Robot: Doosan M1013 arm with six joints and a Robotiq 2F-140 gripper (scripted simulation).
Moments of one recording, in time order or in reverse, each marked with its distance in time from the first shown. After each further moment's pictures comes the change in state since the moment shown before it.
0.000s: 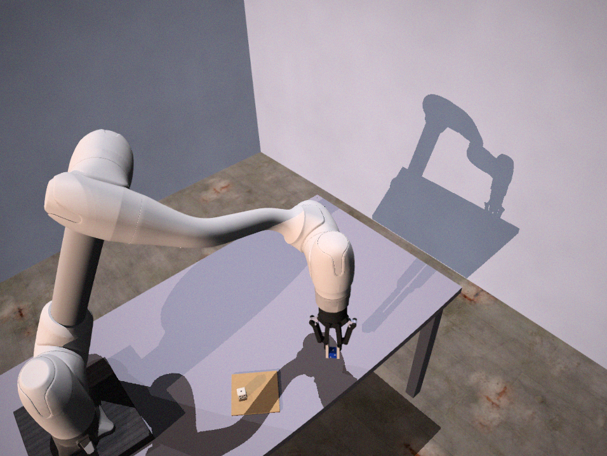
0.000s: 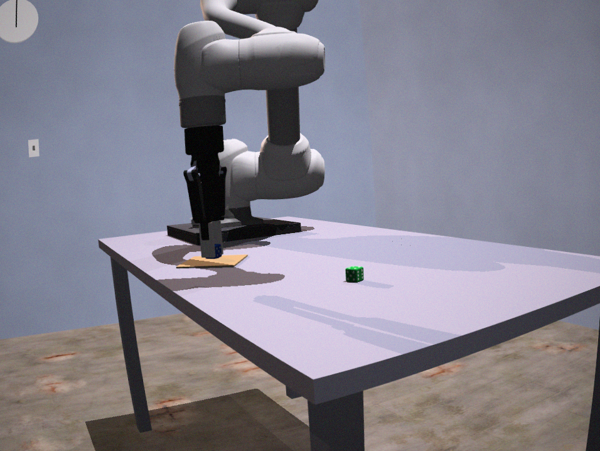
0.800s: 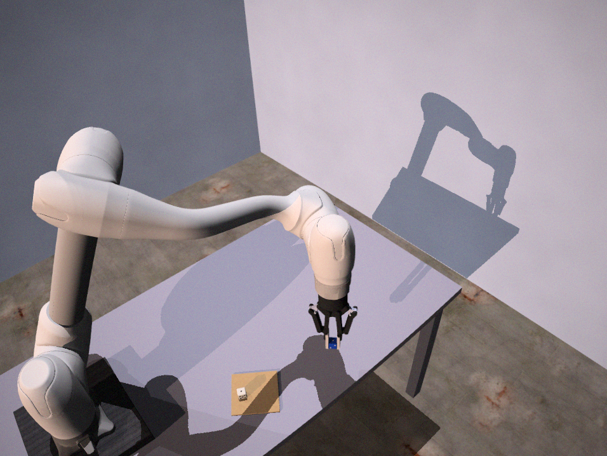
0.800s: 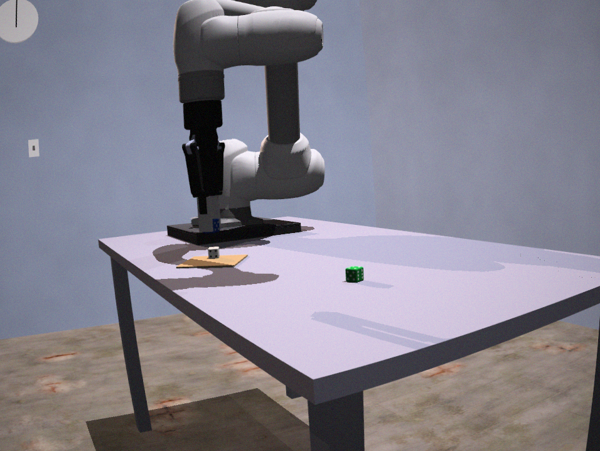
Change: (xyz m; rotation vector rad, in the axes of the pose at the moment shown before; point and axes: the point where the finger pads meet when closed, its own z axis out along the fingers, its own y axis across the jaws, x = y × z) arm 0.000 0.000 -0.049 0.000 0.000 -0.010
